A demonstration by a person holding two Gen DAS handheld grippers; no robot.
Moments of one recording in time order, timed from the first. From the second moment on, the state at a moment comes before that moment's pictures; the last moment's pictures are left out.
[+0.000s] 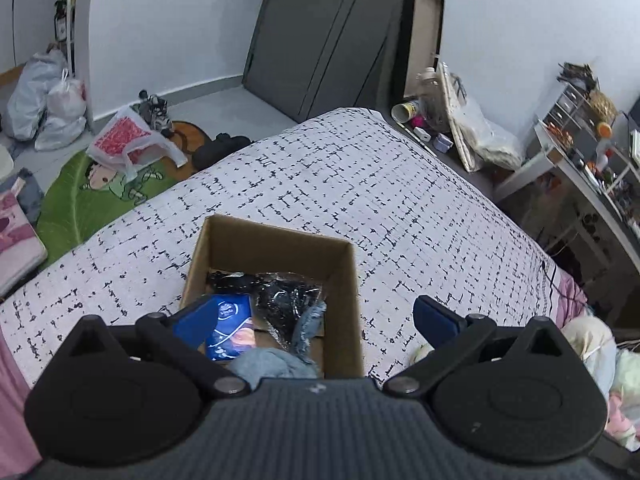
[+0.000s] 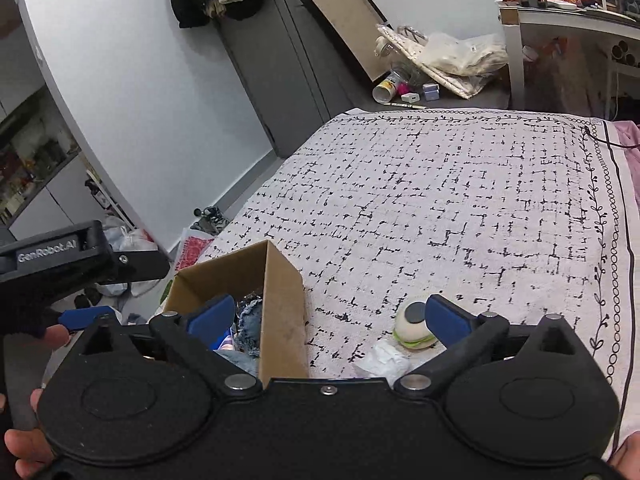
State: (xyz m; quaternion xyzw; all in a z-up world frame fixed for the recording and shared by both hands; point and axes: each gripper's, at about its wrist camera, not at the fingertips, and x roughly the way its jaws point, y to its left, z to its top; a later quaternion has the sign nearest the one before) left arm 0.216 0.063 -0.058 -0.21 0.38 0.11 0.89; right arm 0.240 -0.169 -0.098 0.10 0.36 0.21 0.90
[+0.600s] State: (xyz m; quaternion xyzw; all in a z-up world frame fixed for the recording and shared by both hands) left arm 0.221 0.006 -0.061 -0.19 0.41 0.12 0.89; right arm 0.238 -0.241 -0.099 0.09 0.34 0.14 0.93
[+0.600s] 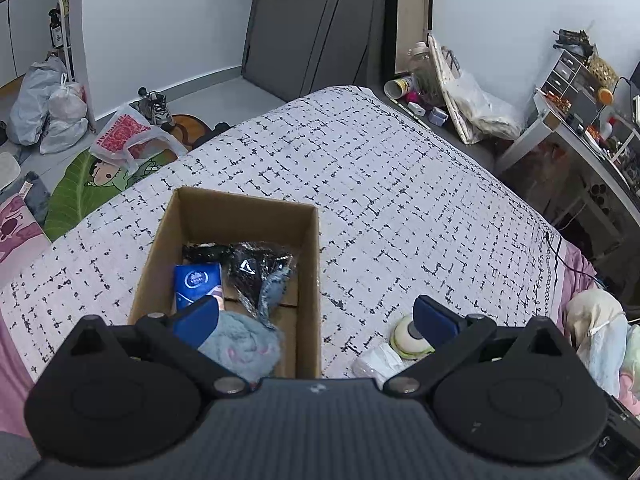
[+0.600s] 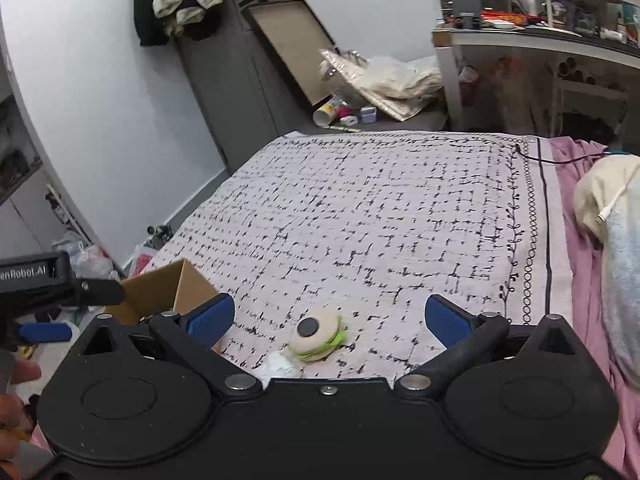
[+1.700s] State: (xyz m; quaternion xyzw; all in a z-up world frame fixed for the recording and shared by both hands) left arm 0.241 -0.067 -0.108 -0.20 0.44 0.11 0.87; right arm 0.270 -0.307 -0.133 0.17 0.37 0.19 0.89
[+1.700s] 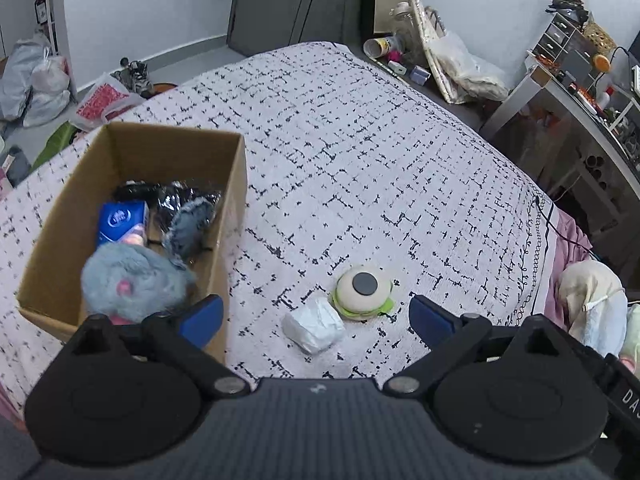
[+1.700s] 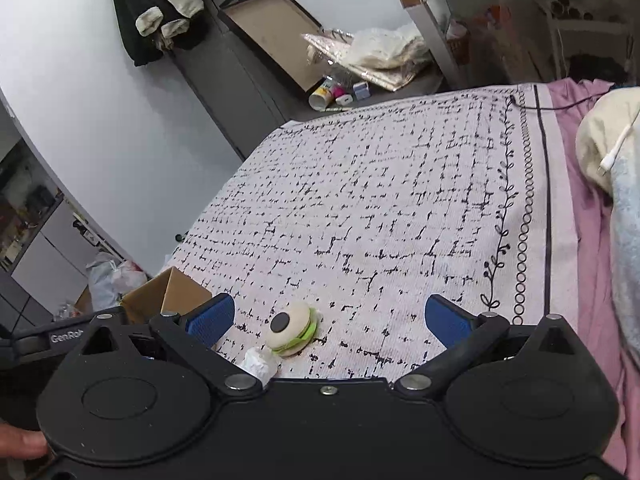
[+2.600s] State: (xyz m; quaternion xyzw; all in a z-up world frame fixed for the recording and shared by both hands) left arm 0.269 -0.093 -0.164 -0.23 0.45 0.16 0.84; right arm 0.317 -0.297 -0.174 0.22 0.42 0.23 0.85
